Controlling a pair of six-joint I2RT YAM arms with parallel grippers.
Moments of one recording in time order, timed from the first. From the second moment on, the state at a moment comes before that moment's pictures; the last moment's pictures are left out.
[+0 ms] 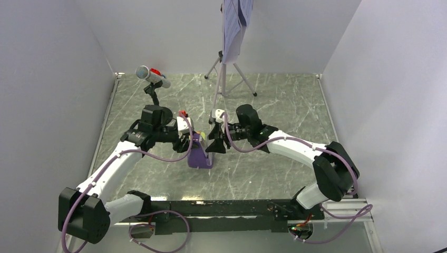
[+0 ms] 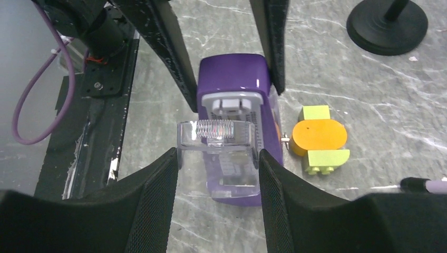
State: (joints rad) left arm -0.32 1.11 0.81 -0.40 0.90 0.64; right arm 0.73 1.50 0.92 0.13 -0.81 -0.21
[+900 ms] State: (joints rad) left arm -0.31 1.14 0.84 -0.44 0.92 0.68; right arm 0.72 1.51 0.97 0.08 -0.76 -0.25
